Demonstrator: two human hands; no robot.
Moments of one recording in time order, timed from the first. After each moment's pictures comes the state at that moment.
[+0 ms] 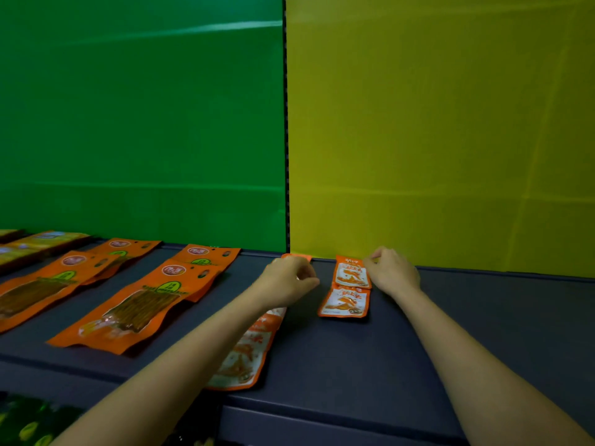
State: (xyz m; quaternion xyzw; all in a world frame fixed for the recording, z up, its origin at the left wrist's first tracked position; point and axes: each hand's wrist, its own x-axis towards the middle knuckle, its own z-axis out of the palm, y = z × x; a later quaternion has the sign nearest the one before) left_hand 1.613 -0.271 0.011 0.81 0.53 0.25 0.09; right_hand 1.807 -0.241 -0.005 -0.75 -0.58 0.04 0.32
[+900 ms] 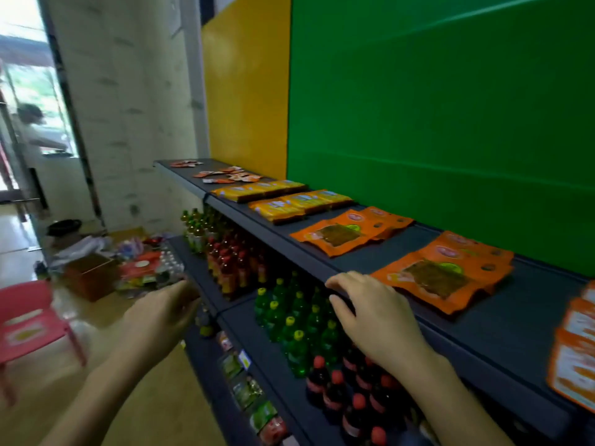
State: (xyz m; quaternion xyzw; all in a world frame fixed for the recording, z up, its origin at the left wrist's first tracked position) left_hand 1.194 -0.574 -0.069 0.43 0.86 0.24 -0.16; right_hand 1.437 -0.418 -0.018 -0.27 -0.93 0.04 0.25
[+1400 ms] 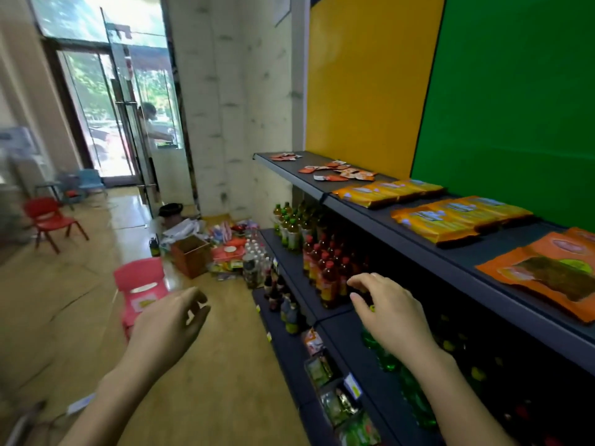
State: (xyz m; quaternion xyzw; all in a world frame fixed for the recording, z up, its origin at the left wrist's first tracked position) left_hand 0.977 -0.687 -0.086 0.31 0.91 0.18 -0.18; right_hand 1.157 -0.443 -0.055 -0.23 -0.94 0.11 0.22
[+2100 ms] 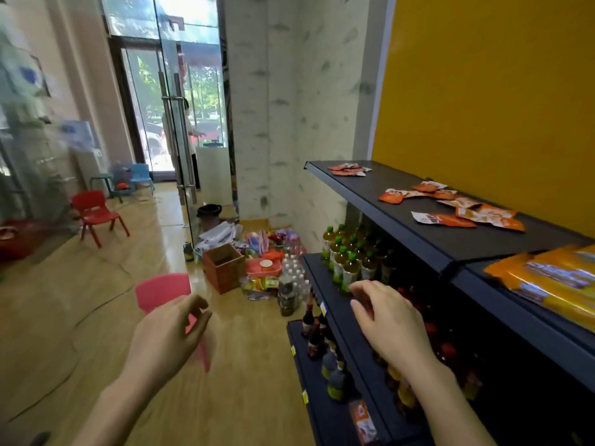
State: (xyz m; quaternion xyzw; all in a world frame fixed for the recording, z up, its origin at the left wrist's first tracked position) left_hand 0.645 -0.608 -0.108 0.23 0.93 0.20 -0.21; right_hand 0.773 -0.341 -0.080 -0.16 -0.95 0.14 0.22
